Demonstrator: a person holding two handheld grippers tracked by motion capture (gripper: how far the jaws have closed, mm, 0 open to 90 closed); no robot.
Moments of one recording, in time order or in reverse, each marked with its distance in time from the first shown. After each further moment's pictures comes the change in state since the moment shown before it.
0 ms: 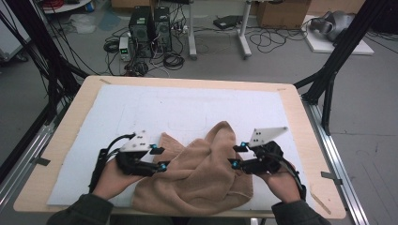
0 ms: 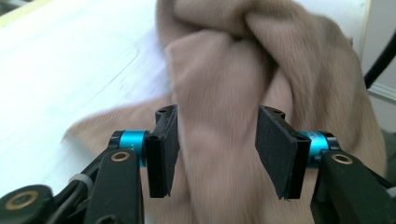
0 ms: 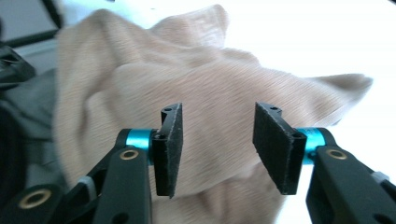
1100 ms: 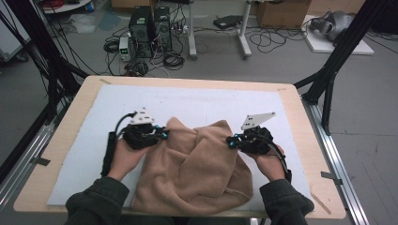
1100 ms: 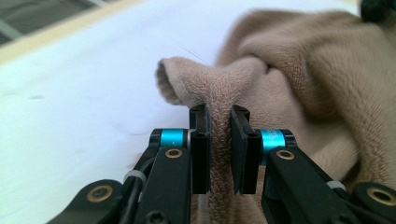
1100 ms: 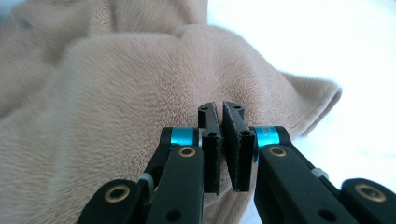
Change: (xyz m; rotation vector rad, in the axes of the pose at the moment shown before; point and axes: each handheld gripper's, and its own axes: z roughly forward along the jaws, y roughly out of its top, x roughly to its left) left arm 0.051 0.011 0.007 -0.049 0.198 -0.166; right arm -0.045 0.003 0.035 0.008 -0.028 0.047
